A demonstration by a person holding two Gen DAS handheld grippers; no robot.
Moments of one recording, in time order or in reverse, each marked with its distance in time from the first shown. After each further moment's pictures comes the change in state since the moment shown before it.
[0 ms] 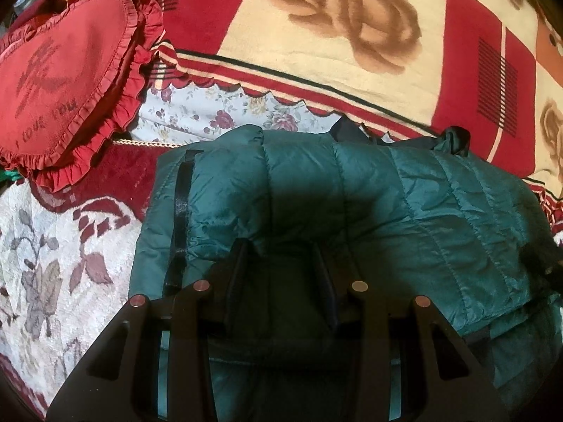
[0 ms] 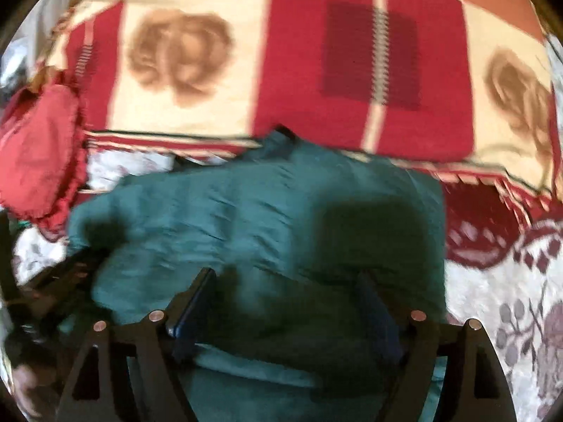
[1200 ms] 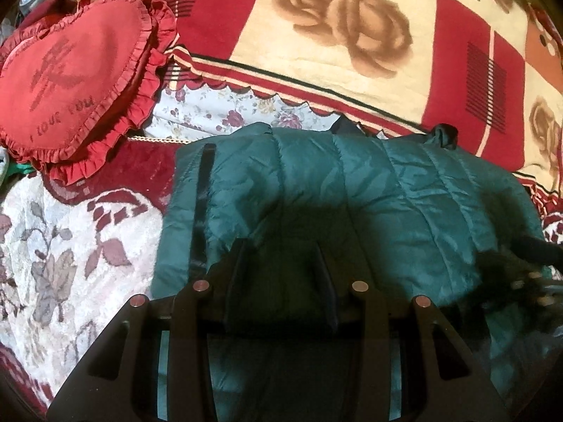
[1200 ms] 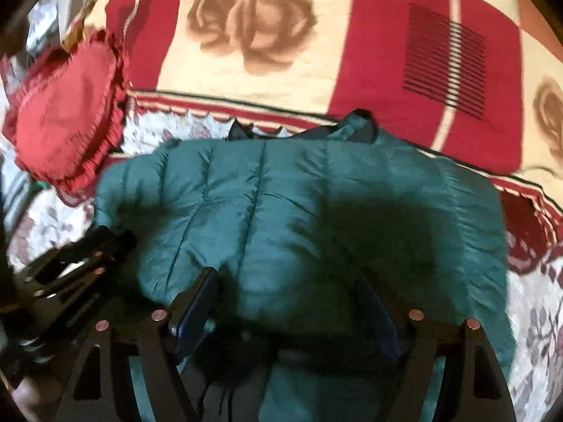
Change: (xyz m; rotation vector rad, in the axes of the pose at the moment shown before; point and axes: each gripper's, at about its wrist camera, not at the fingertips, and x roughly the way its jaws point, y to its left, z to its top) left arm -0.033 0.013 -0.020 0.007 -0.023 -0.011; right arm -0.024 0.062 -0.012 -0.136 -0.016 0.097
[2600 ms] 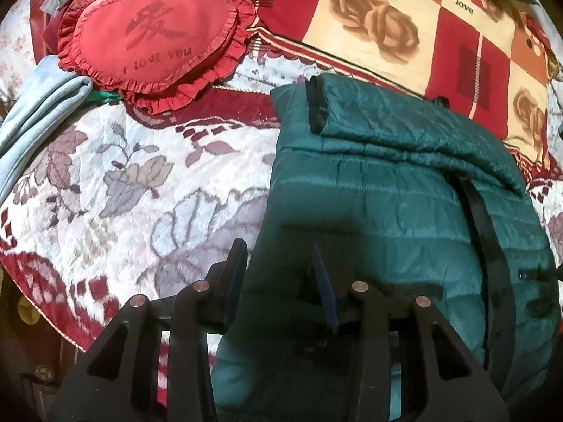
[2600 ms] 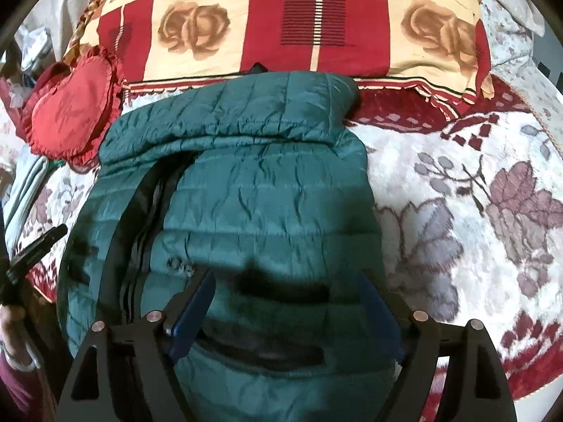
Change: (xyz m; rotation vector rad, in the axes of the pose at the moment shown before) left arm -0.112 0.073 -0.116 -0.054 0.024 0.048; right arm -0.118 -0.083 -0.155 0.107 0.054 -0.043
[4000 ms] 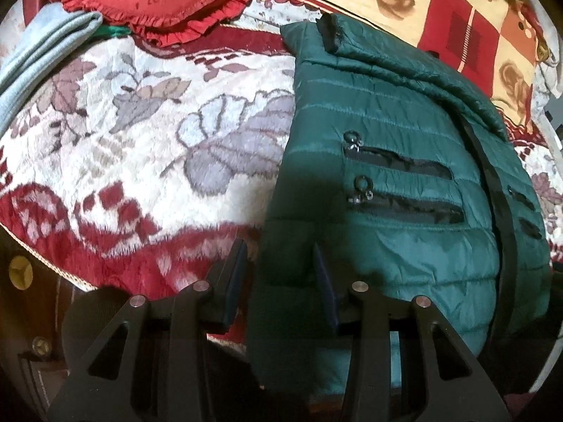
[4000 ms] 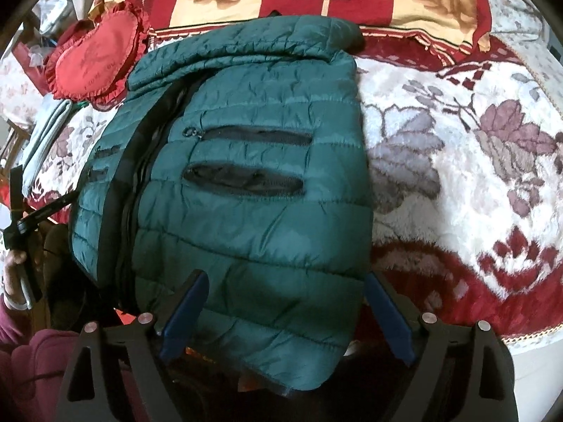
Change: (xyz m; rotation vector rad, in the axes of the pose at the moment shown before) left arm -0.022 0.050 -0.067 -0.012 0.189 -0.109; right arm -0.032 -0.020 -0.084 -0.060 0.169 0.073
